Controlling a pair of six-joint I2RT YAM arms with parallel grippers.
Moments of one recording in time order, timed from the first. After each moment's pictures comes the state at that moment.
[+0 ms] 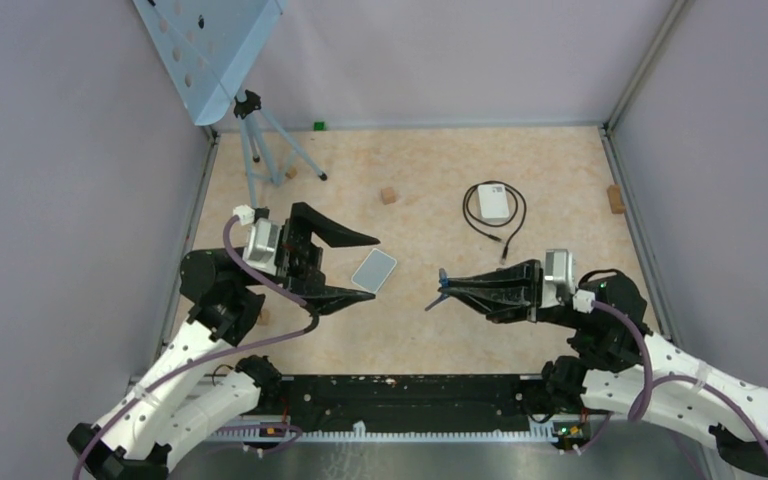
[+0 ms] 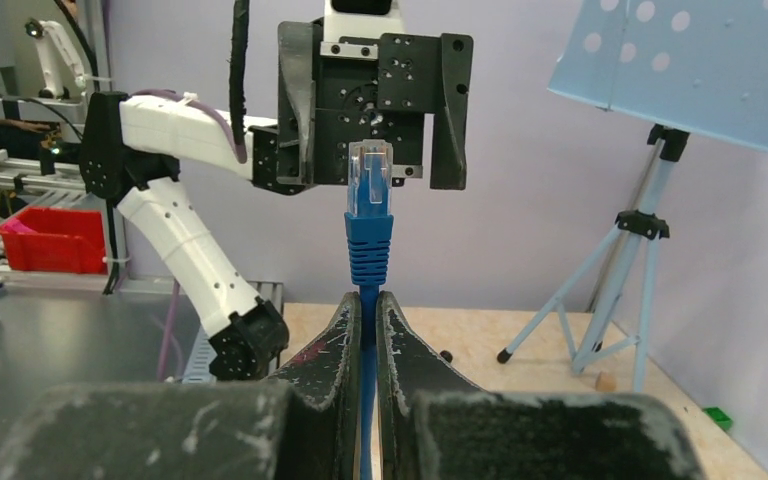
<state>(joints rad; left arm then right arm) -0.57 0.72 0.78 0.61 1.00 -0.48 1.05 0.55 0.65 0.37 -0.40 -0.02</state>
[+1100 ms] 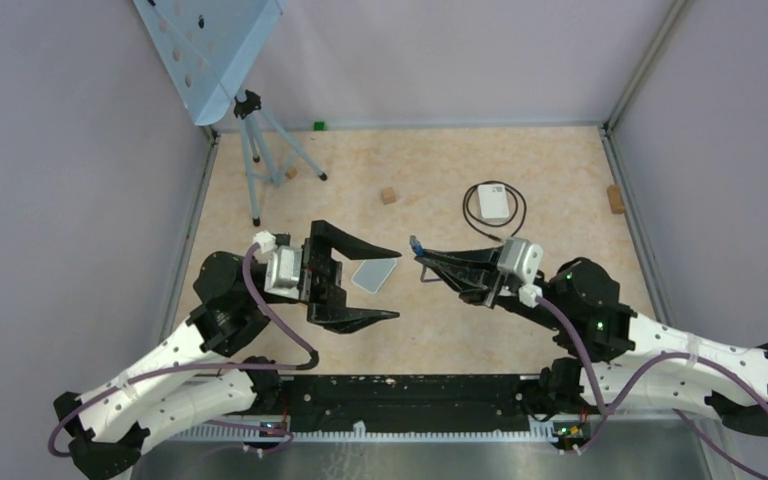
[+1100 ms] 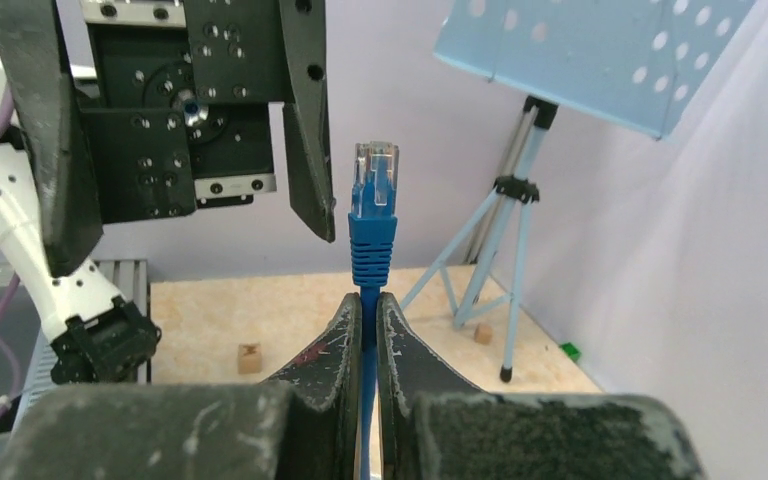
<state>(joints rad) -0.90 0.73 0.84 0.37 0.74 -0.14 1.25 0.75 0.82 0.27 0.01 -0.27</state>
